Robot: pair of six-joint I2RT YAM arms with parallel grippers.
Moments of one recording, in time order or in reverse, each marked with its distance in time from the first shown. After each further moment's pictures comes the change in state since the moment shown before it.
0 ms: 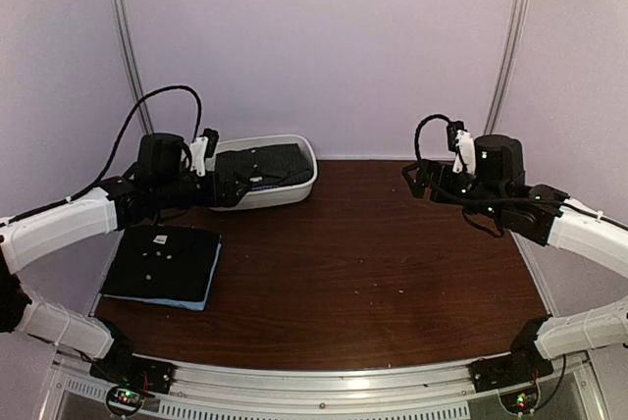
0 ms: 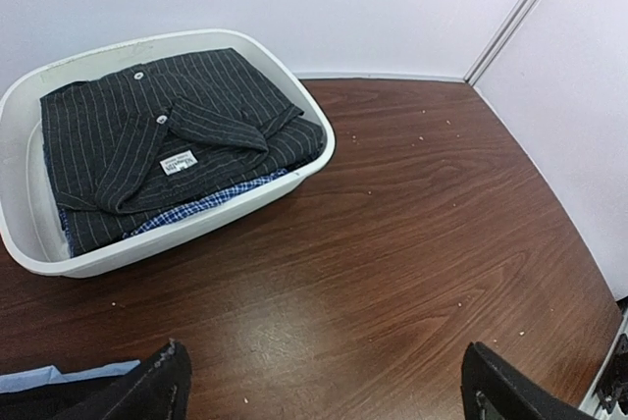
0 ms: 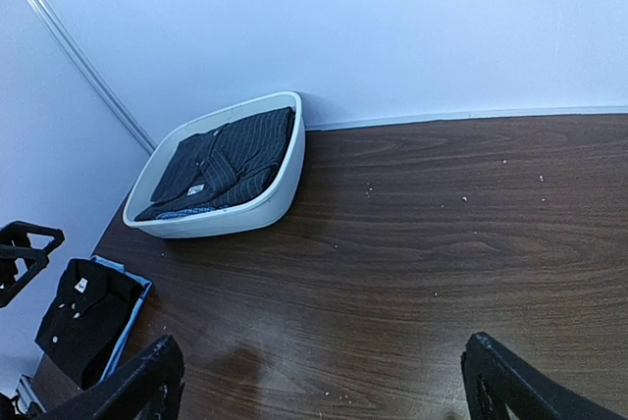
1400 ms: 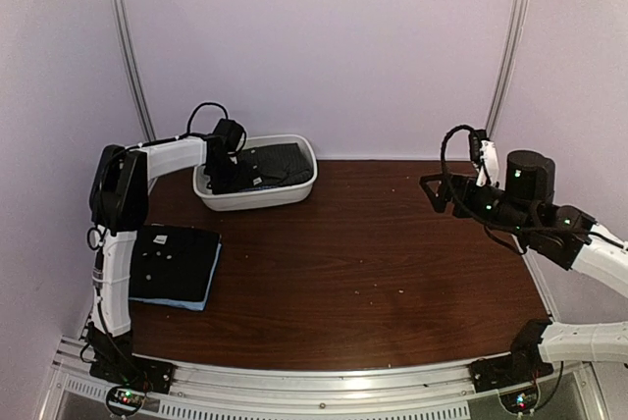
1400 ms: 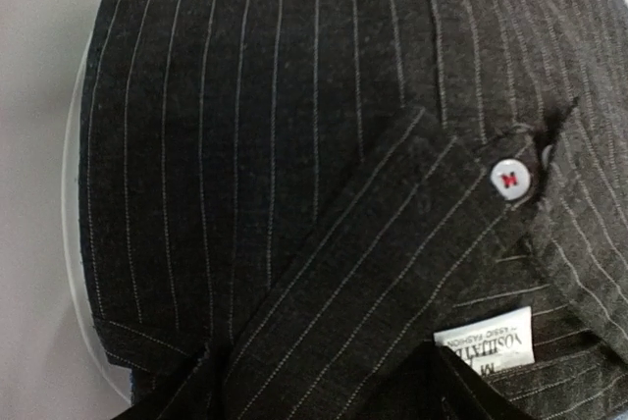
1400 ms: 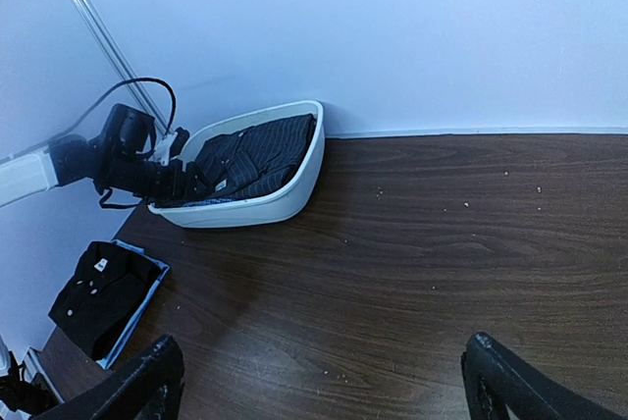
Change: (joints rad) left arm 0.172 0.992 0.927 -0.467 -0.240 -0.163; right arm 0.000 -0.225 -0.109 -0.029 -0.043 -0.061
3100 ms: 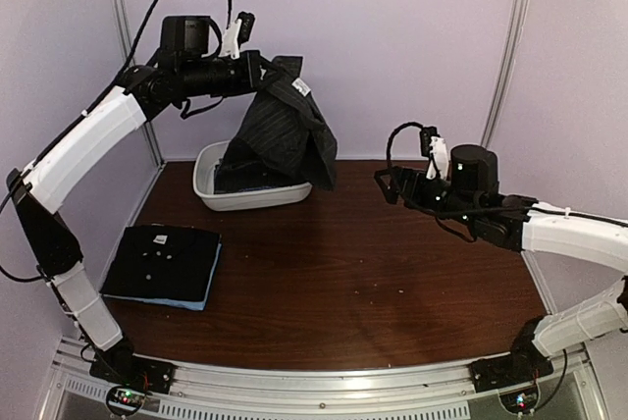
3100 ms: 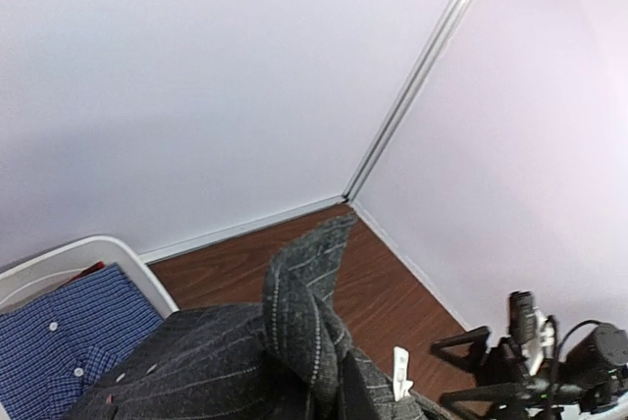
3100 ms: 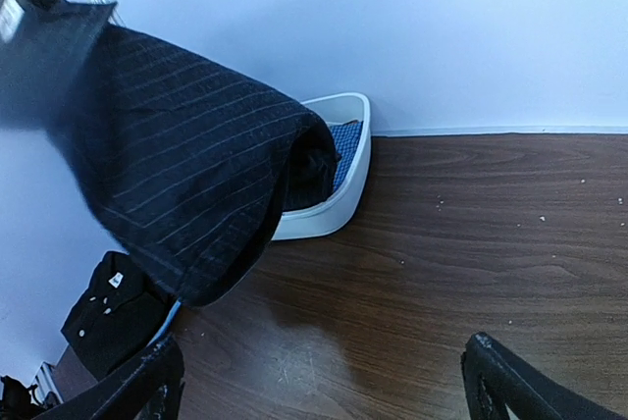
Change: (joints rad) left arm -0.237 -0.528 0.111 0.130 0.350 0.140; right arm 0.057 0.345 0.048 0.308 -0.014 0.060
